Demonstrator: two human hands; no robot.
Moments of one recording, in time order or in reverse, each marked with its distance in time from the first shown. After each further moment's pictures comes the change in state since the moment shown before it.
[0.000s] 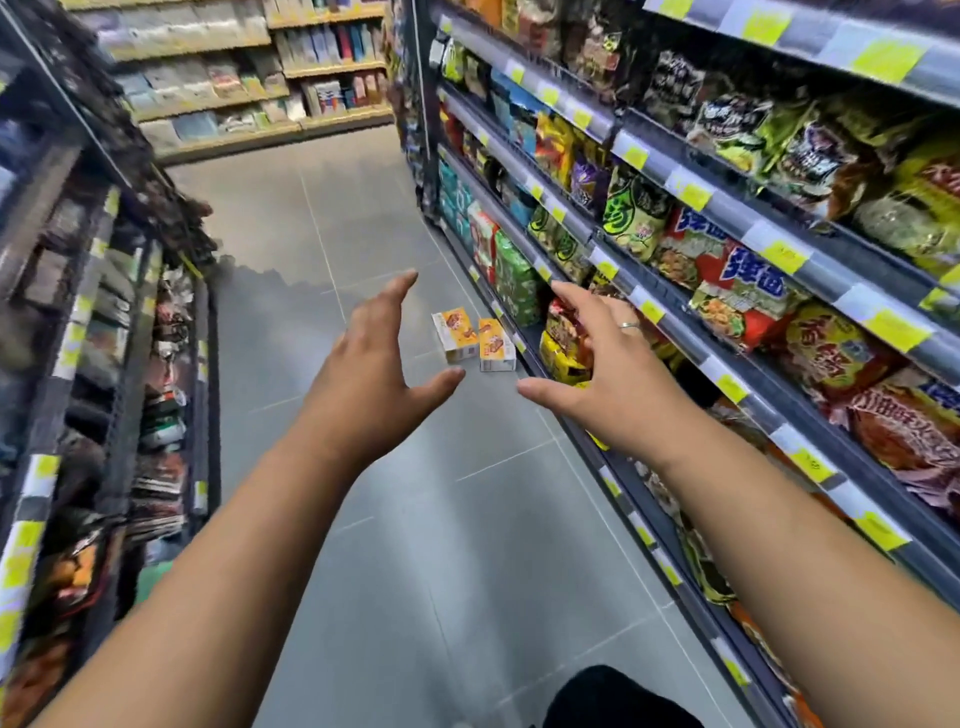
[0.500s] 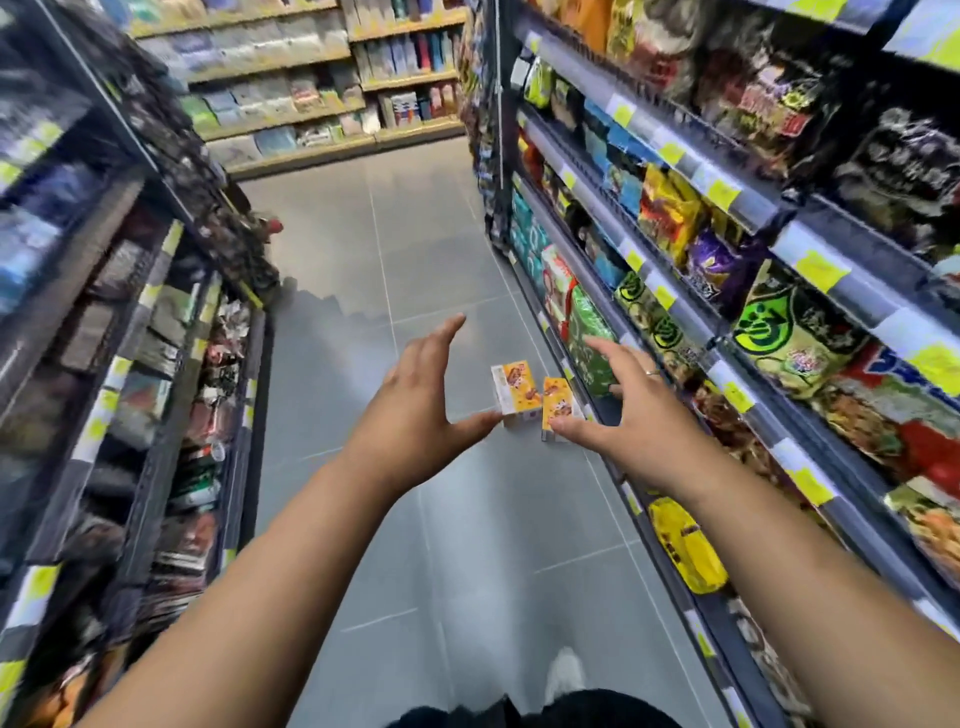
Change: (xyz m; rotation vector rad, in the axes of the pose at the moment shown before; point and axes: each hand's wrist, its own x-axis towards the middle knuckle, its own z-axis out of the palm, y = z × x) left_hand 0.293 -0.113 0.059 0.012 -0.102 -0.093; right_hand 0.338 0.076 0.044 0.080 -0.131 0.037
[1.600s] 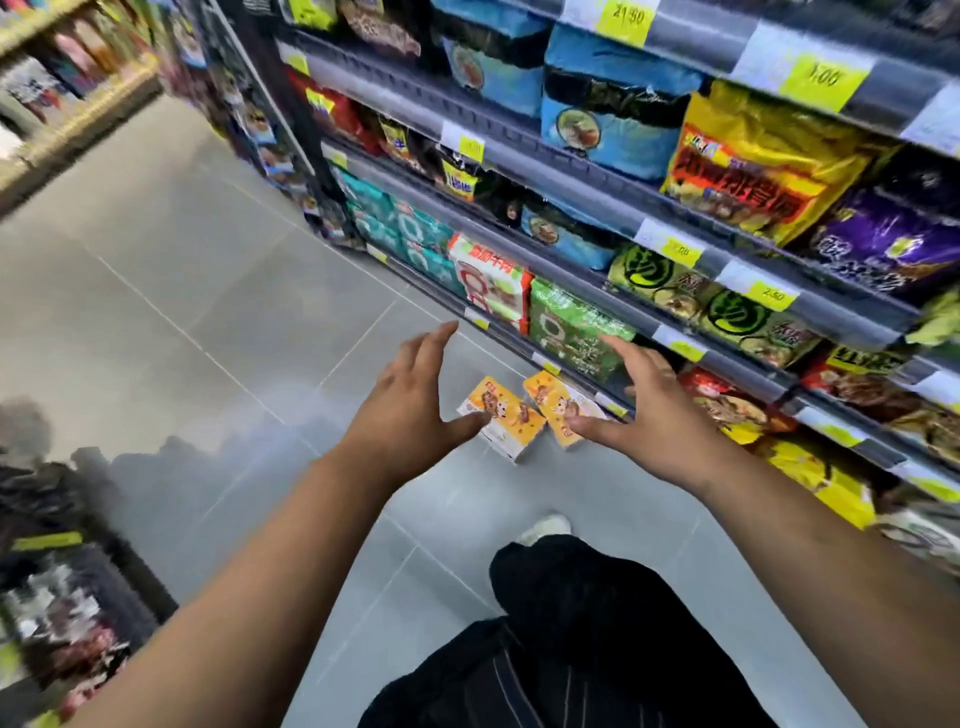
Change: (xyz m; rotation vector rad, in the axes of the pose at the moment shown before) left_hand 0.555 -0.264 0.052 0.109 -0.599 0.366; right_hand 0.455 0.052 0.125 0.121 0.253 0.605
